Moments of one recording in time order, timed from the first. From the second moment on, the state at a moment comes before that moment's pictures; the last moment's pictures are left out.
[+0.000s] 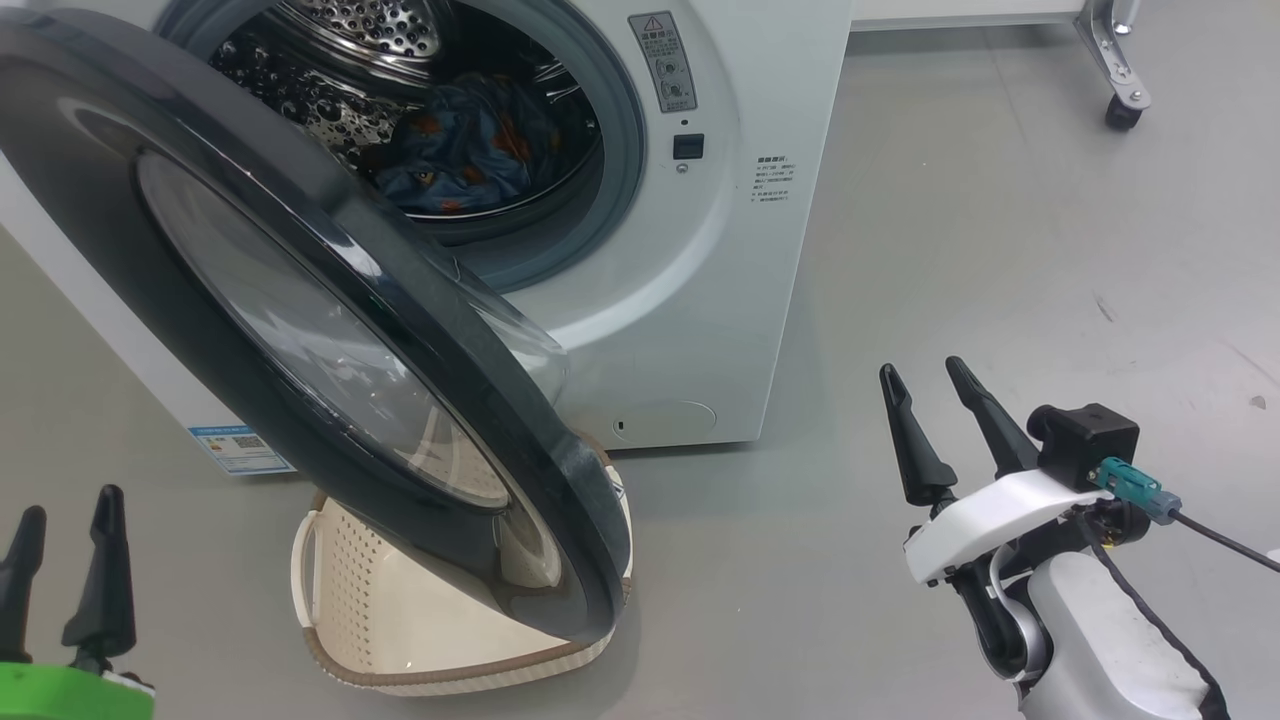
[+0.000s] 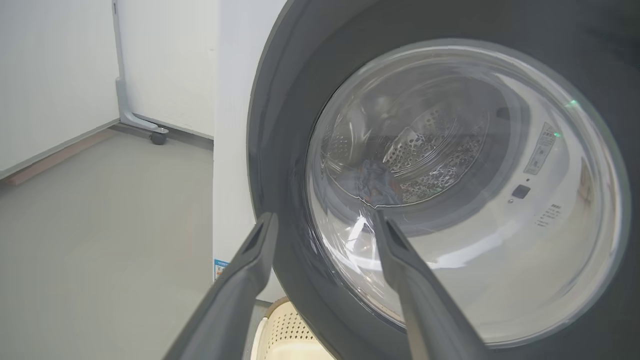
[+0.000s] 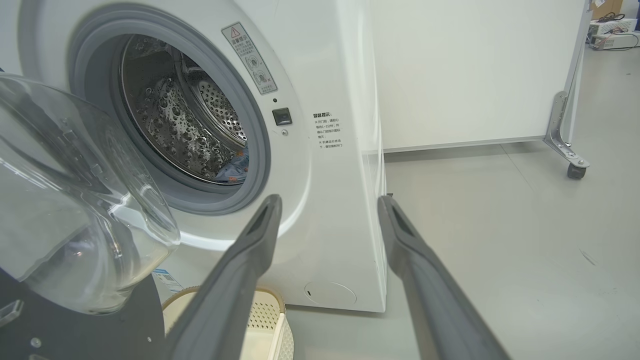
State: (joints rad) left arm 0.06 0.28 0.07 -0.13 -0.63 -0.12 0.05; right arm -0.27 -0.15 0.37 0.37 0.50 0.12 -0.25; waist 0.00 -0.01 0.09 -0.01
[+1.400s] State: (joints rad) left arm 0.04 0.27 -0.05 0.09 -0.52 -0.12 -0.23; right arm -0.27 -0.15 0.37 0.36 0.49 0.12 -0.25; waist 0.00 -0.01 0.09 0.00
